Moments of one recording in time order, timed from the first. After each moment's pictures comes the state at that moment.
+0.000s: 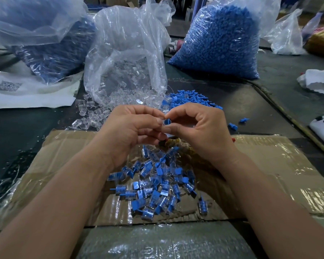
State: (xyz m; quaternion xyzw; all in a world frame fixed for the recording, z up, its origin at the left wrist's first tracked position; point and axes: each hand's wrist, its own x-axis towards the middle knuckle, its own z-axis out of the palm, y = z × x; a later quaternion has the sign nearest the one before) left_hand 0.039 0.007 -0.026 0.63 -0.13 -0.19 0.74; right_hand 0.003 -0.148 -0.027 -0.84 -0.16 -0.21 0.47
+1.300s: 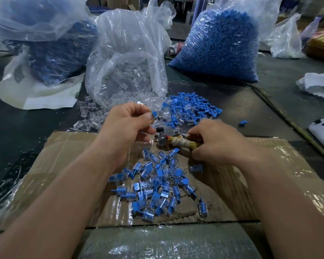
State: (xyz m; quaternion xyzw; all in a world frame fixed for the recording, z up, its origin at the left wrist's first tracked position) left_hand 0.049 0.006 -0.035 0.67 -0.08 -0.10 0.73; right_hand 0.003 -0.175 -0.016 -0.99 -0.01 0.08 0.08
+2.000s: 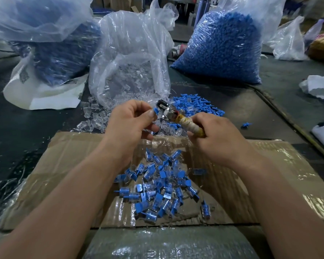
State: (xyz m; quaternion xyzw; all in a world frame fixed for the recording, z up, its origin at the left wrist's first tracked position) left_hand 0.044 0.003 -0.033 0.66 -0.10 -0.05 0.74; right_hand 0.002 -0.170 -0.021 -0.98 -0.04 -0.07 0.18
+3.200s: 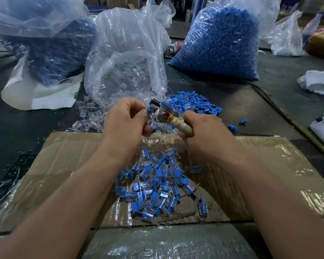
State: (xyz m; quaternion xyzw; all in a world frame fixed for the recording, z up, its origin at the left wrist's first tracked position) left_hand 0.040 -0.003 -0.034 0.74 -0.08 0.03 0.67; right_hand 0.007 -0.159 -0.023 -0.98 -0.03 -0.04 0.17
